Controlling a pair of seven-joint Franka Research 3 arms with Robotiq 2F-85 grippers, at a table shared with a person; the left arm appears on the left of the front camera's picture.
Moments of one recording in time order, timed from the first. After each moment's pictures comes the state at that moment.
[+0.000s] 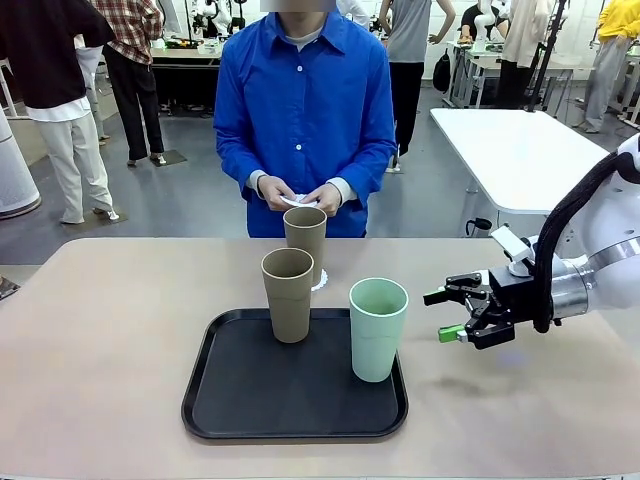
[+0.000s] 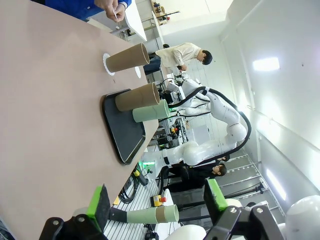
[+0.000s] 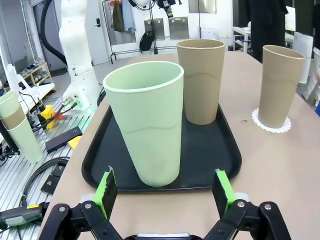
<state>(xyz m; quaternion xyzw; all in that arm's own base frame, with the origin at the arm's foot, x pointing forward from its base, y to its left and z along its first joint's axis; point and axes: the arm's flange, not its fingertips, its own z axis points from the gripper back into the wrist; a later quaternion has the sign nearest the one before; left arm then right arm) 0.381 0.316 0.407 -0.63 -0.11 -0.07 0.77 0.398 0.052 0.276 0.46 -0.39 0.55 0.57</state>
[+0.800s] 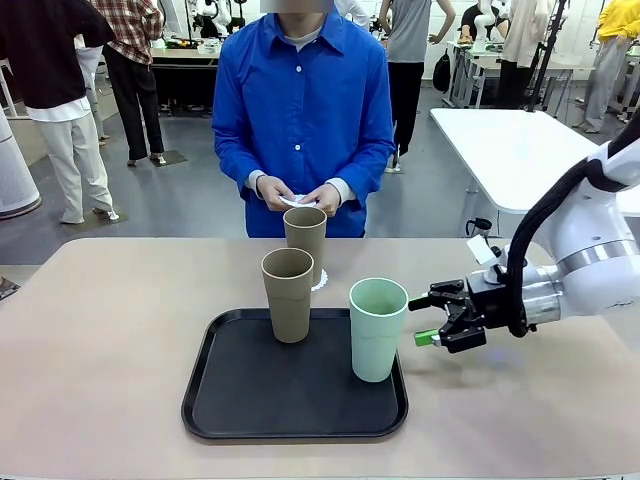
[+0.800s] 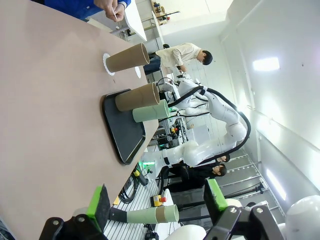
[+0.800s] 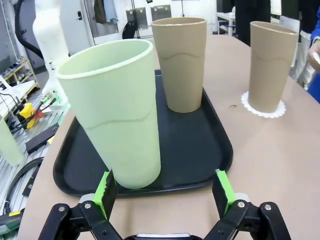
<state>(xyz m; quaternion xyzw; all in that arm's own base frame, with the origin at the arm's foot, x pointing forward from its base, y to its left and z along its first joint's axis) 0.381 0.316 0.407 -0.63 -0.11 -0.07 0.77 0.405 0.085 0.253 0.43 -0.39 0.54 0.61</state>
